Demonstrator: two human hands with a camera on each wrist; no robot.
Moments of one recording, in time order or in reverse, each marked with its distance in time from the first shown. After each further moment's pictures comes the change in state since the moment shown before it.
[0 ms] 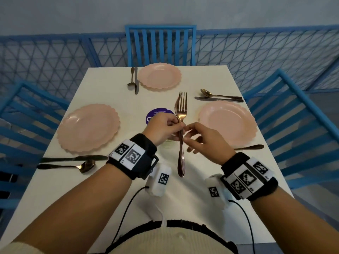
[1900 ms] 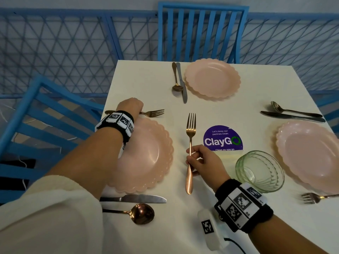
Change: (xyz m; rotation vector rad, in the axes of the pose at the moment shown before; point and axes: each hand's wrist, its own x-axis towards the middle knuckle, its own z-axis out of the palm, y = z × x) left_hand 0.170 -0.131 -0.323 1.550 -0.096 -0.356; right_hand 0.174 -0.039 0.180 0.369 0.068 0.341
